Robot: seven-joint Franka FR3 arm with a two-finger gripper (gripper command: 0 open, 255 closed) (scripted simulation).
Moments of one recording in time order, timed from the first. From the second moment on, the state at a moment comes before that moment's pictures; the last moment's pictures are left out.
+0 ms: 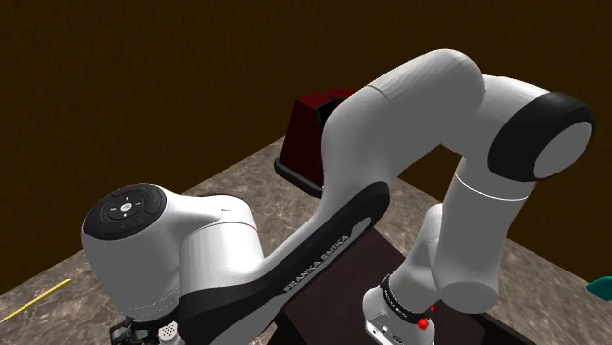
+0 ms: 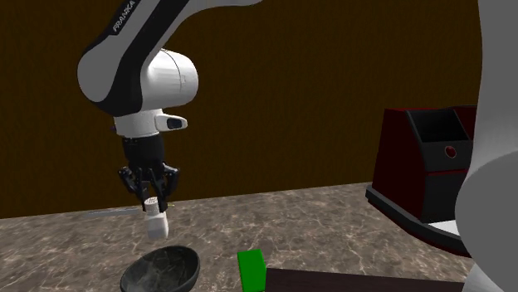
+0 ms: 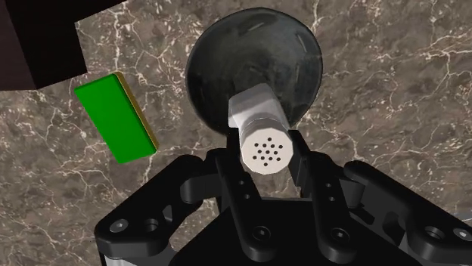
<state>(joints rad) 0.57 0.30 0.53 -2.09 -0.20 2.29 1.32</state>
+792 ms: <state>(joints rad) 0.61 0.42 0.49 -2.11 -0.29 2.42 1.38</state>
